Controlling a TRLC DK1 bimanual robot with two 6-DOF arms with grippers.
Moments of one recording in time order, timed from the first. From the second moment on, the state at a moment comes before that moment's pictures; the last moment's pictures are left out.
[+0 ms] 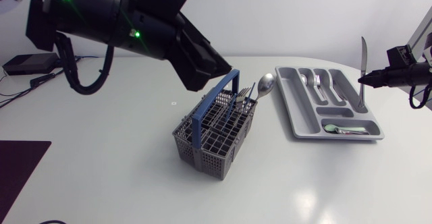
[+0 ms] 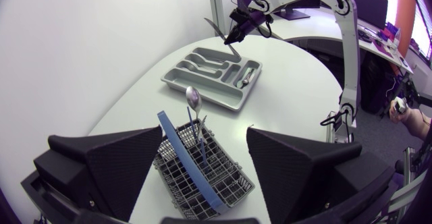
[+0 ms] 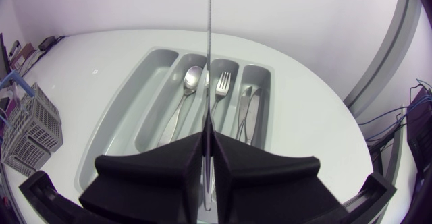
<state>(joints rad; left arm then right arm) -0.70 1.41 1.44 -0.64 0.22 0.35 -0.53 2.03 1.51 -0.35 -0.56 -0.54</state>
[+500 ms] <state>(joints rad) -0.70 1.37 1.37 -0.62 0.22 0.35 -0.53 2.16 1.60 -0.36 -0.51 -0.47</state>
